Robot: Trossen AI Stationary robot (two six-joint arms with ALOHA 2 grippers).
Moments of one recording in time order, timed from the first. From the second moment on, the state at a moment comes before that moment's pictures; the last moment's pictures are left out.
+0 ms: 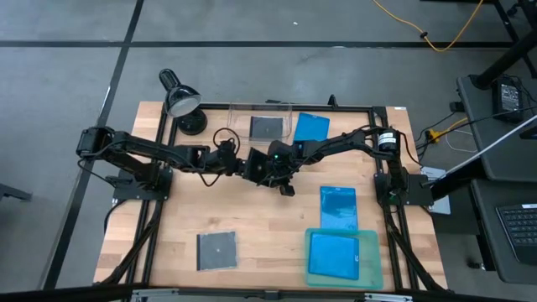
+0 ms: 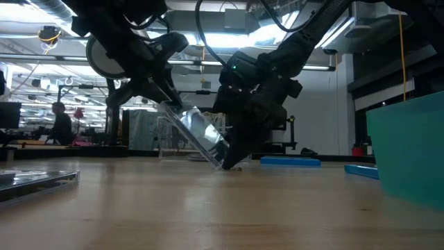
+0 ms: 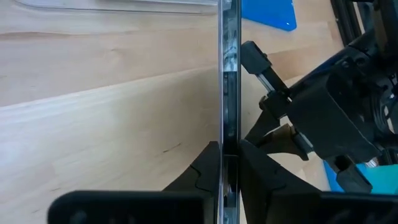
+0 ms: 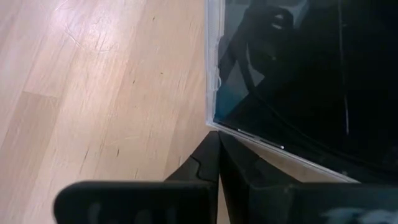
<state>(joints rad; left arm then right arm) 0.02 1.33 0.71 -0.16 -0.27 -1.24 -0.17 2.07 1.19 -0.18 -0.45 -0.21</state>
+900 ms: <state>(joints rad) 0.02 1.42 0.71 -0.08 -0.20 -1.25 -0.17 2.07 1.19 -0.19 -0.45 -0.21</state>
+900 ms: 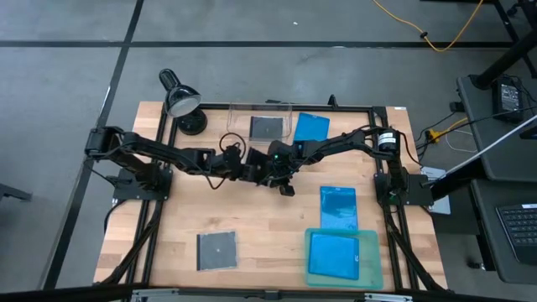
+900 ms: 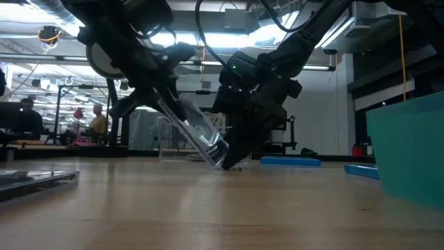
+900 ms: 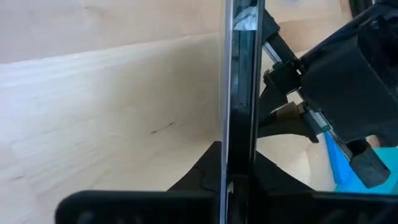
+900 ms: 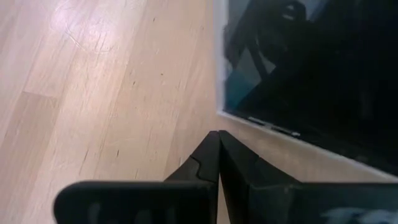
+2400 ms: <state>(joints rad) -0.28 0.85 0.92 0.16 -0.50 0.61 -0.35 1.20 1.19 -0.39 -0.21 -0.07</state>
